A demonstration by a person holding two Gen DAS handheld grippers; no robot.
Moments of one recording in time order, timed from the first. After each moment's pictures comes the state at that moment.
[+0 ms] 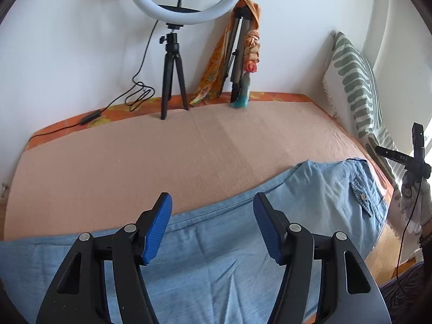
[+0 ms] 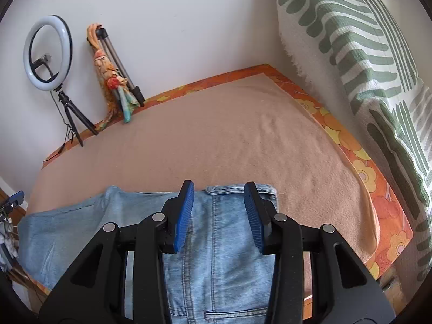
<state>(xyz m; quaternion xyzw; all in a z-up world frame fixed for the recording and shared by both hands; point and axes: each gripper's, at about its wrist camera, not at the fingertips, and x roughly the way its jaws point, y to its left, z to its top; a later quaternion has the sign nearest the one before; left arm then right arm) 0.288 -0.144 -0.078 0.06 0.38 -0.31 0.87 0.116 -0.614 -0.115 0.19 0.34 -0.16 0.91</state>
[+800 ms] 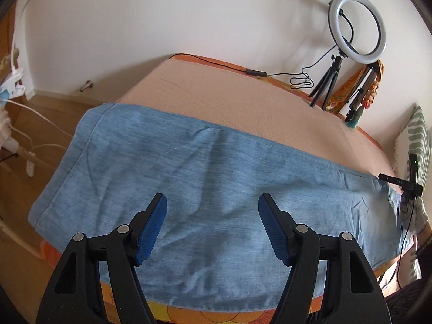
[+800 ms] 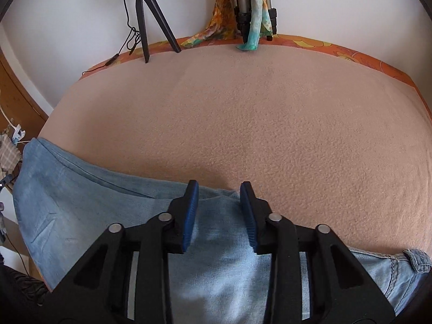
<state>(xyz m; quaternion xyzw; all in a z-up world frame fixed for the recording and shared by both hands) 0.243 0.134 -0.154 -0.11 0.42 -0.10 0.90 0.305 -0.468 -0.204 0.07 0.47 0.04 0.88</state>
